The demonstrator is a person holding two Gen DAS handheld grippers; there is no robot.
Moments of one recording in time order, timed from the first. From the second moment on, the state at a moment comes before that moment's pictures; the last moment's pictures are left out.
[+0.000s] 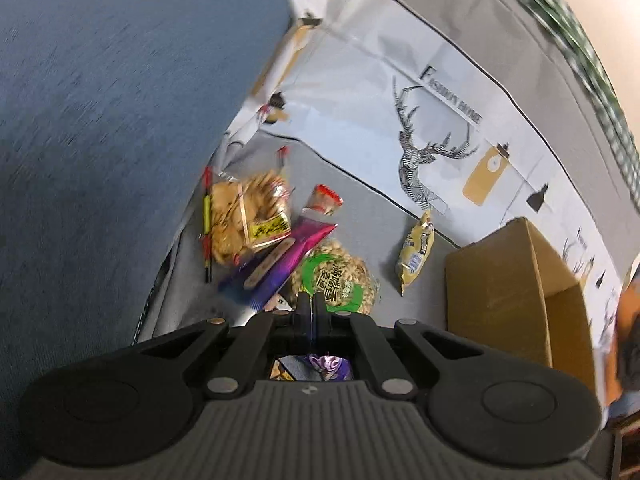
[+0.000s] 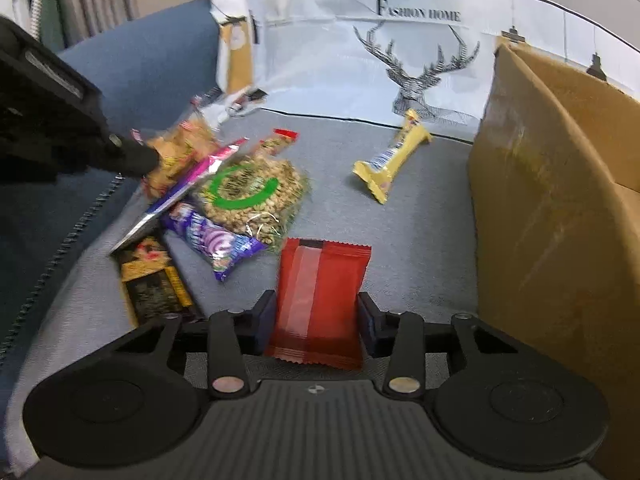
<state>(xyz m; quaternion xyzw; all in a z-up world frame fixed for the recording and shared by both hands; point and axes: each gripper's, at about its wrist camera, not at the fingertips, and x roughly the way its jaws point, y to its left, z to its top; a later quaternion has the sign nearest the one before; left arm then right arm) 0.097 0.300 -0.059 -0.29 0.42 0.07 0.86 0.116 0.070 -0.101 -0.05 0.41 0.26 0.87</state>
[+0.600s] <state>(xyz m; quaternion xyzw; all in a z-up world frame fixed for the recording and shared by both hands) 0.133 0.269 -0.089 -0.06 0.45 0.13 0.88 0.092 0.077 -0.110 -0.11 0.44 0.29 0.84</state>
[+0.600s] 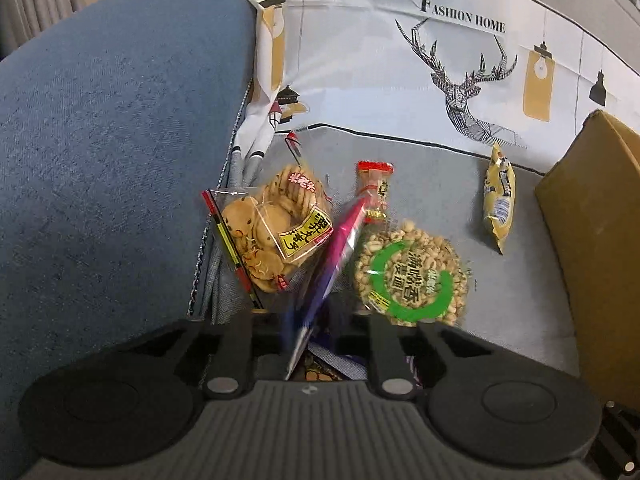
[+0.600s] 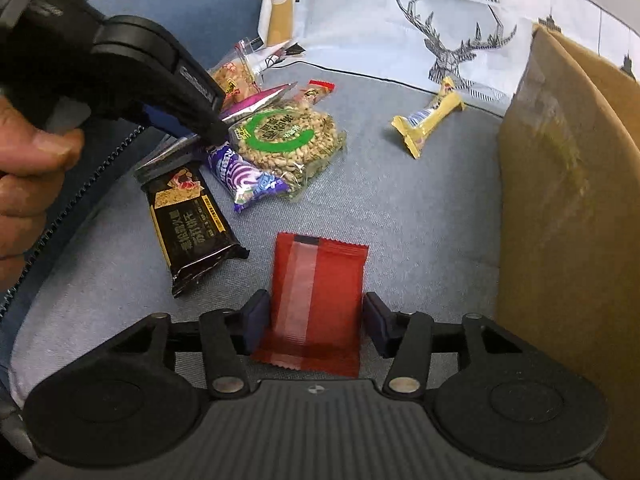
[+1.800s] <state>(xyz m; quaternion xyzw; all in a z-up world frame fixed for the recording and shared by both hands) 0.076 0.257 -0.068 -0.23 0.49 0.11 0.83 0.050 0.050 -0.100 -0.12 0.47 0.32 0.81</state>
